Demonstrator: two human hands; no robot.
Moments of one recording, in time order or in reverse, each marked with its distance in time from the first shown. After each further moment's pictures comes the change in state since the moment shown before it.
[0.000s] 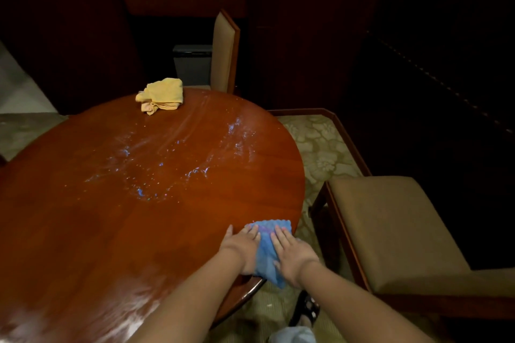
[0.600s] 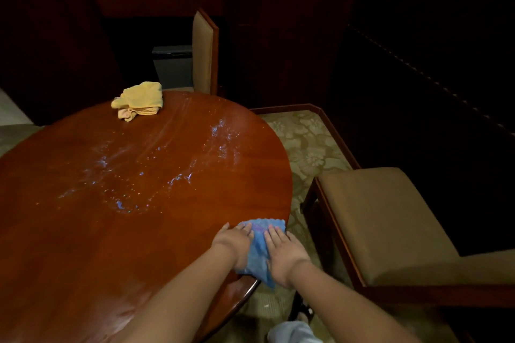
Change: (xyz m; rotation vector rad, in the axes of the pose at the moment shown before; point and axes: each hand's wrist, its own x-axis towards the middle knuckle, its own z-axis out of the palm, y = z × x) left_hand 0.020 0.001 -0.024 0.126 0.002 0.063; right_hand 0.004 0.008 0.000 0.113 0.019 0.075
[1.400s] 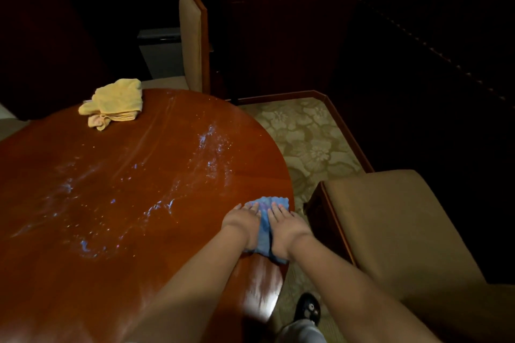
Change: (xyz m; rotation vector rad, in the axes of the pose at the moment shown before) left_hand 0.115 -0.040 -0.086 0.017 0.021 -0.029; right_hand 0.114 0.086 -0.065 0.135 -0.063 0.016
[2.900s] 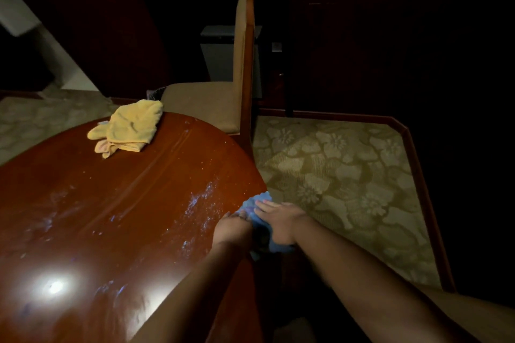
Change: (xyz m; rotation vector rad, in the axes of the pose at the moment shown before) left_hand 0.167 -0.090 -0.136 -0.384 0.056 -0.453; right_hand 0.235 0.144 -0.179 -0.149 0.021 -0.603
